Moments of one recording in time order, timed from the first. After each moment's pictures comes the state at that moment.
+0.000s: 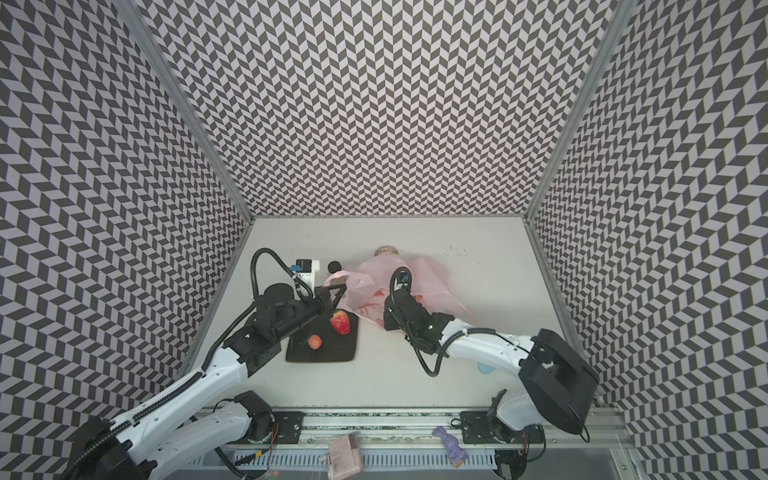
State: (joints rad) left arm -0.59 0.92 0.58 0.07 0.13 -0.57; right arm 0.88 1.47 0.80 -0.08 0.31 0.69
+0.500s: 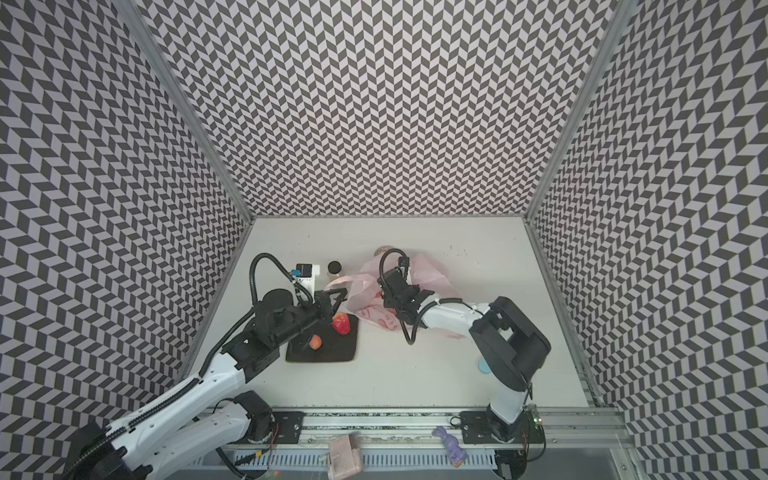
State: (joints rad) left arm -0.62 0.88 0.55 0.07 0.12 -0.57; right arm 0.77 1.77 1.04 -0.11 0.40 0.68
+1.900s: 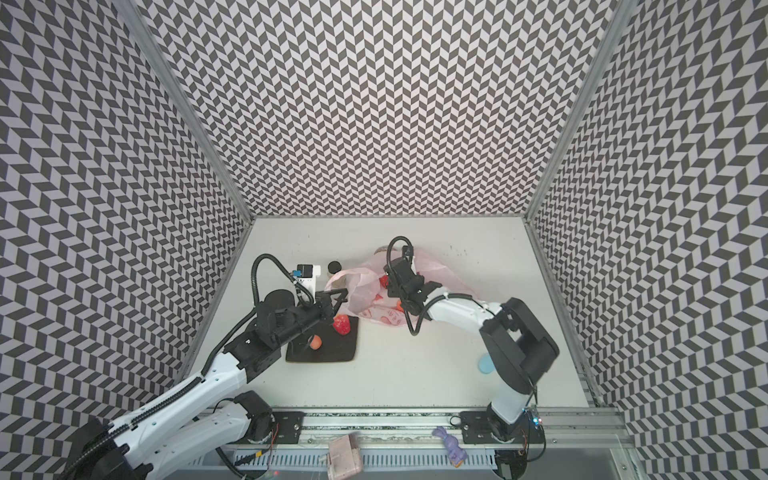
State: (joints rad) left arm -0.62 0.90 0.54 0.10 0.11 -0.58; right arm 0.72 1.65 1.04 -0.11 0.35 0.60
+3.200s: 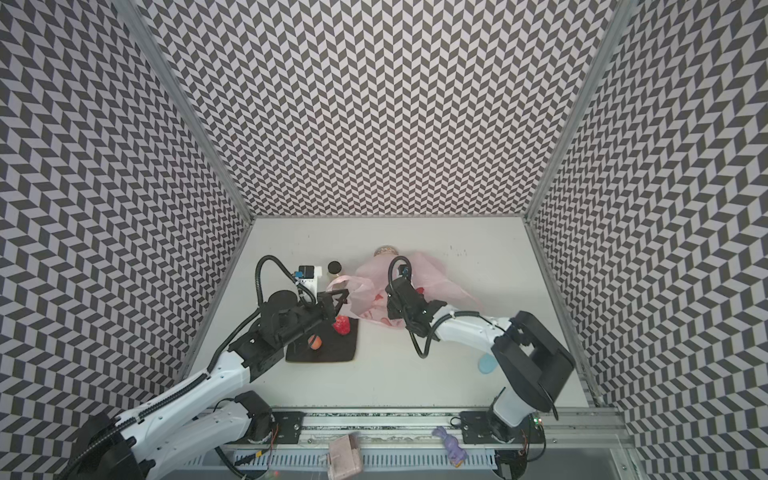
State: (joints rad) left arm -0.62 0.92 0.51 0.13 0.09 -0.60; right arm 0.79 1.63 0.90 -0.08 0.33 0.60
